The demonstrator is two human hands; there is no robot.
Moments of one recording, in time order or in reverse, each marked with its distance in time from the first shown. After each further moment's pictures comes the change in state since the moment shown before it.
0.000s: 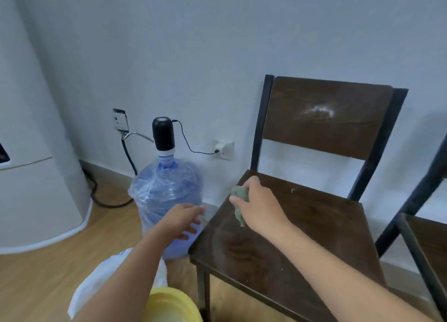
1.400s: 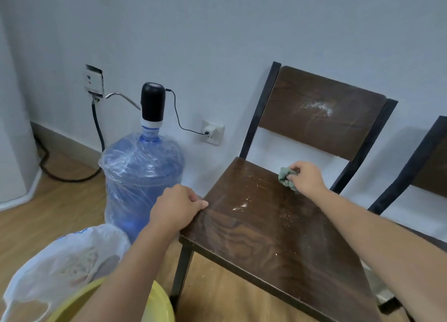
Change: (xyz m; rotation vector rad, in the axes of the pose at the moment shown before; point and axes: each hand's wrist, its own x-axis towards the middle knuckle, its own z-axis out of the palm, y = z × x) left_hand 0.006 -0.030 0.029 0.306 0.147 0.310; right_hand 0.087 0.140 -0.069 -0.278 0.251 0.179
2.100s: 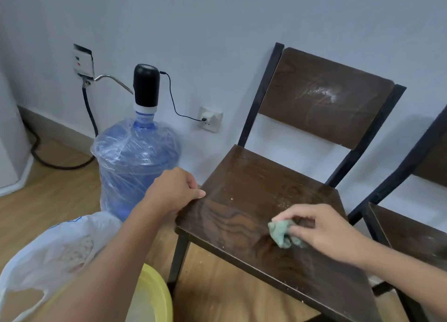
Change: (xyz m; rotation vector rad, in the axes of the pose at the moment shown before) left_hand 0.020 0.005 -0.015 0.082 -0.102 0.034; right_hand -0.159 -0.018 -0.052 0.115 -0.514 -0.323
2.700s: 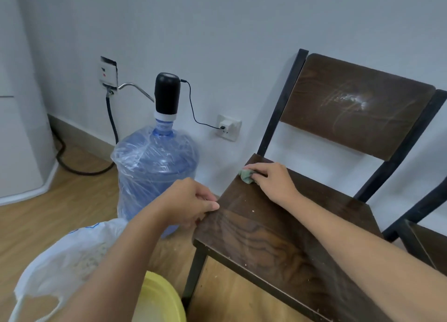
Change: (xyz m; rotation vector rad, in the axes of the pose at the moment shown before) left_hand 0.012 -0.020 -0.010 -0.128 -0.113 0.135; right_hand 0.198 -0.007 0.042 -0.044 0.338 -0.123
